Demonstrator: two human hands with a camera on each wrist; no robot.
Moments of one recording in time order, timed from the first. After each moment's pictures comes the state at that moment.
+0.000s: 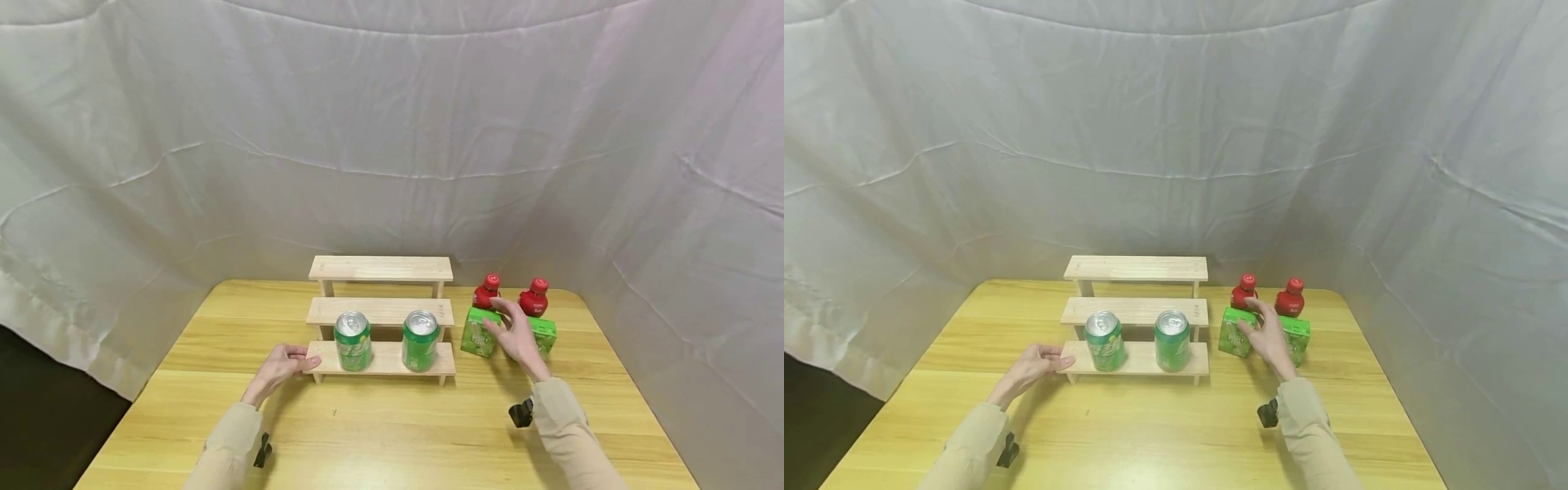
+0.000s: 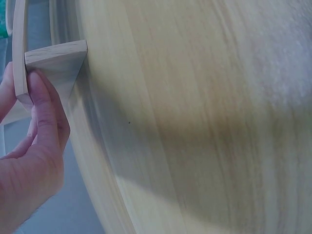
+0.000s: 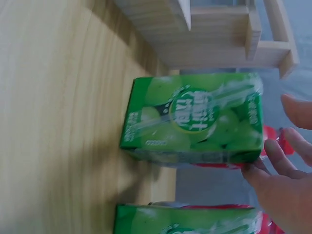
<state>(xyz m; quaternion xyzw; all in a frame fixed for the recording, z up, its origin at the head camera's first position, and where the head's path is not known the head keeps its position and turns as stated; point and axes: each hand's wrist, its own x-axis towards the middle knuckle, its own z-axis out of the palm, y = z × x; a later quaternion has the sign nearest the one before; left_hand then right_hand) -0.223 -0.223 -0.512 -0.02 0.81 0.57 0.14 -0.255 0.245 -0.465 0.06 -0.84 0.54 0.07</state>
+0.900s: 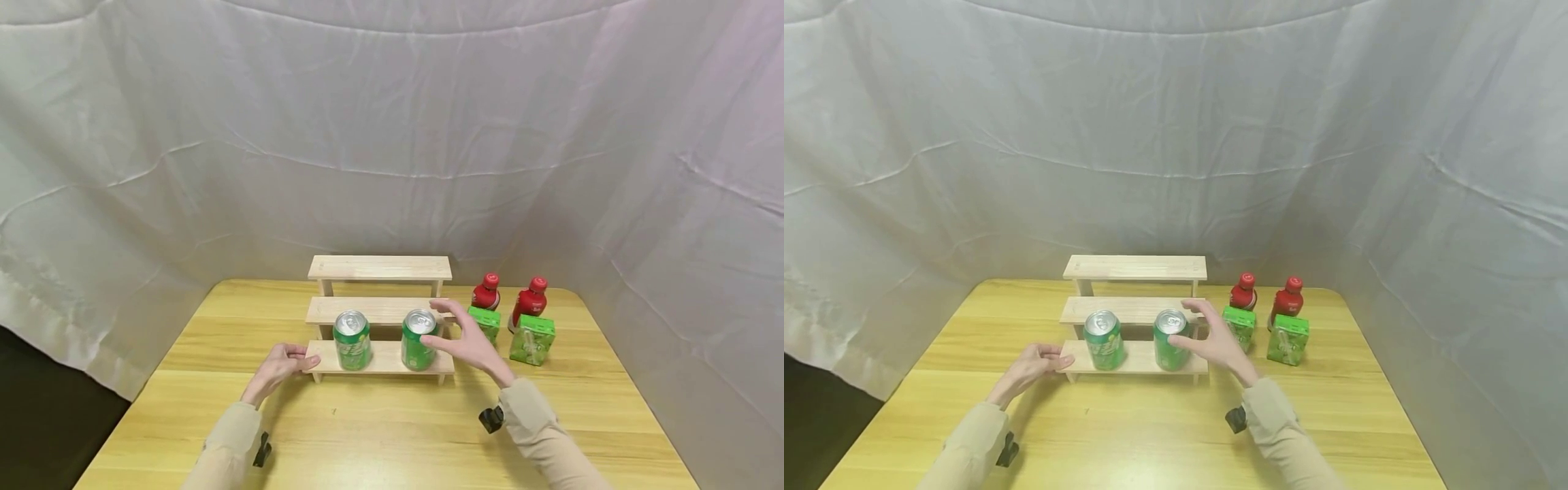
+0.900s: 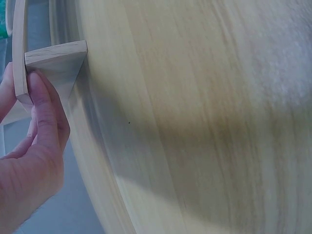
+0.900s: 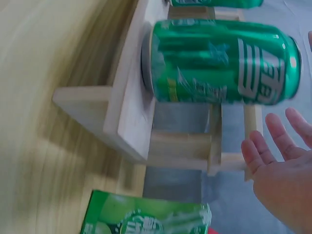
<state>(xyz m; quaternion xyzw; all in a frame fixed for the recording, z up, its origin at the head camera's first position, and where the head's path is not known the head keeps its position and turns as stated) -0.221 -0.222 -0.511 -0.03 0.82 0.56 0.14 -0.239 0.171 -0.450 0.22 -0.82 0.52 0.00</state>
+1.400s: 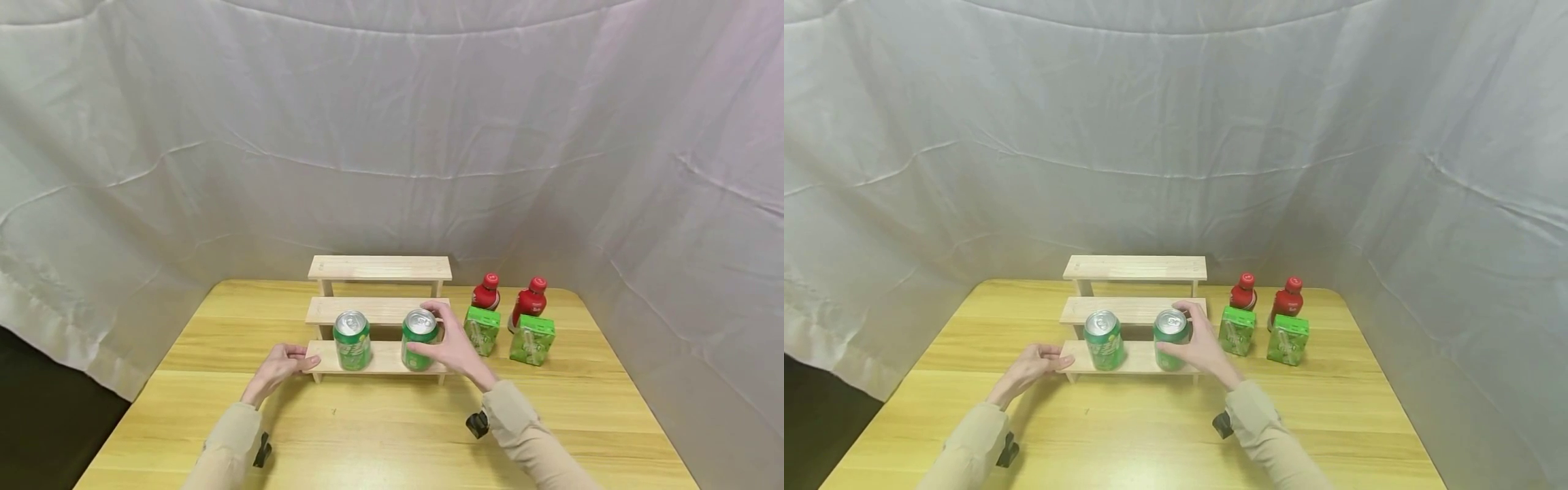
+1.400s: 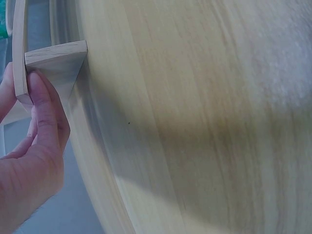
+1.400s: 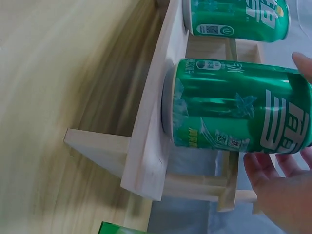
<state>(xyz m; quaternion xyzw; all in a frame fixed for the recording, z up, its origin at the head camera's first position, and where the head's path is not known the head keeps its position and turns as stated) -0.222 -0.222 -0.511 -0.03 0.81 0.56 0.14 -0.238 0.142 -0.460 0.19 -0.83 0.52 0.03</state>
